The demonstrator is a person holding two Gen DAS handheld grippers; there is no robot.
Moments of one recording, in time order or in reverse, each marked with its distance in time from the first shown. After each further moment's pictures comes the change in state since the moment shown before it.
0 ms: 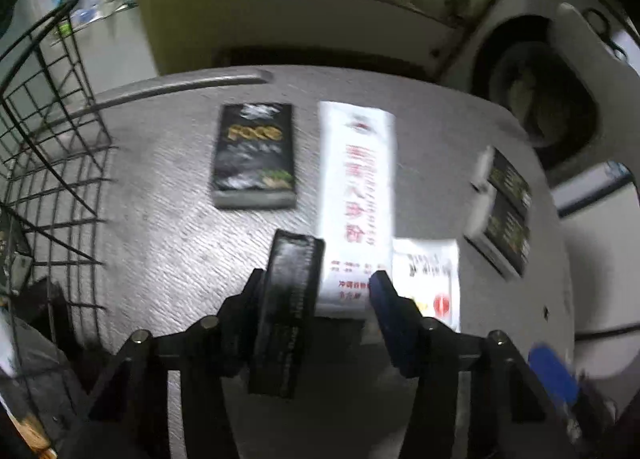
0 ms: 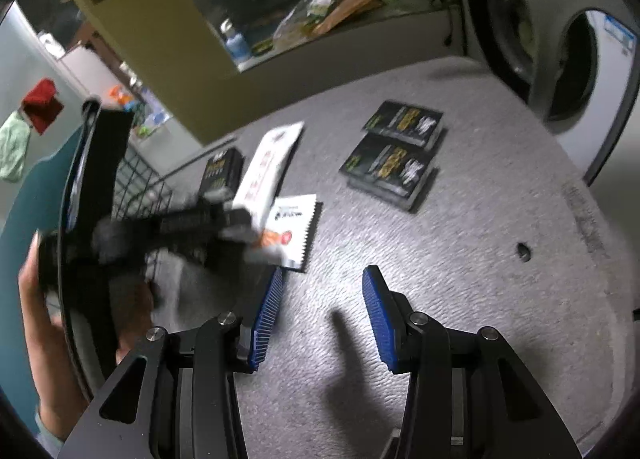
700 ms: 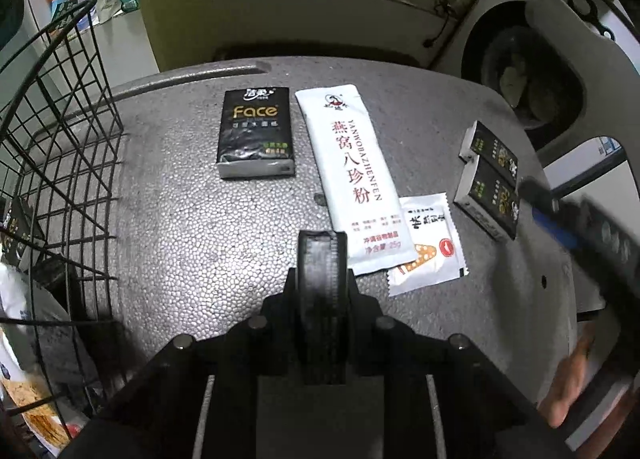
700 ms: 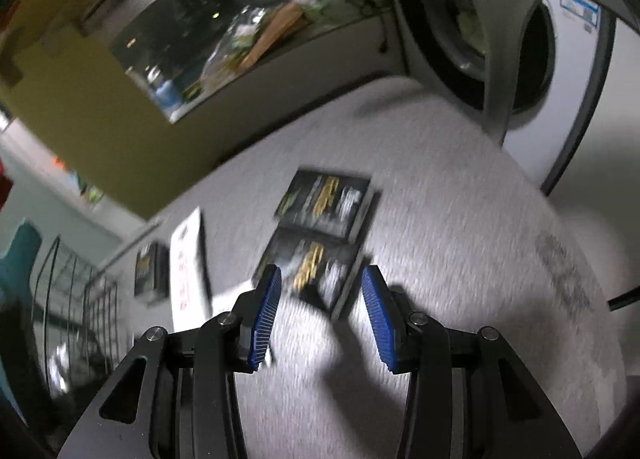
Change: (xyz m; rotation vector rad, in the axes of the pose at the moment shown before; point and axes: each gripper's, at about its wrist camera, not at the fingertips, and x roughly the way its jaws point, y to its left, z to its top) left arm -0.011 0.002 -0.018 0.022 0.009 0.029; right arm 0.037 -0.045 0.069 0.179 -0.067 -0.149
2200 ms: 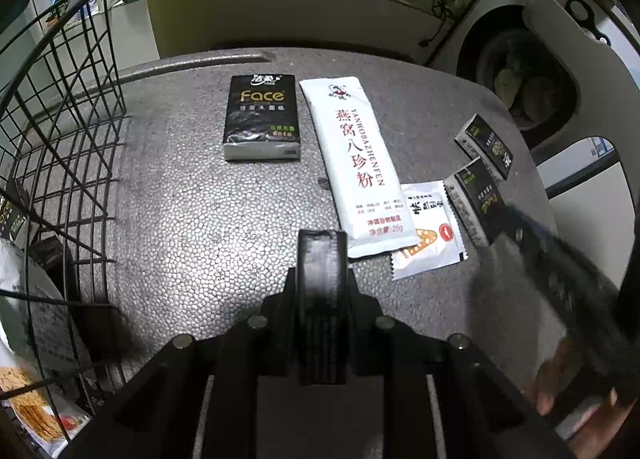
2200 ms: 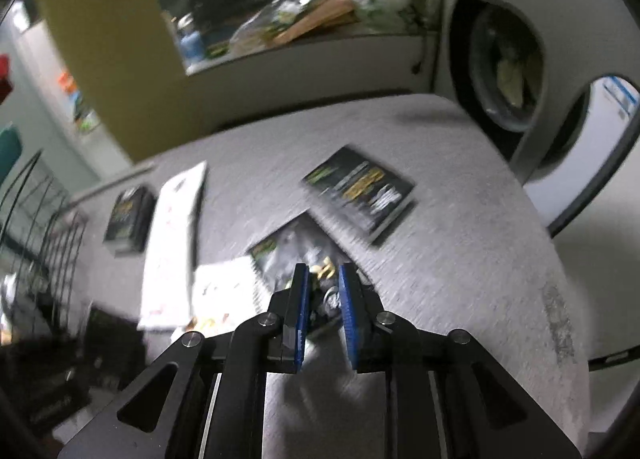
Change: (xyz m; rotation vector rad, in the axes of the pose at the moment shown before) left arm -0.012 0.007 -0.022 -0.031 0.005 -0.046; right arm 0.006 0.040 -0.032 -0.288 0.039 -0.041
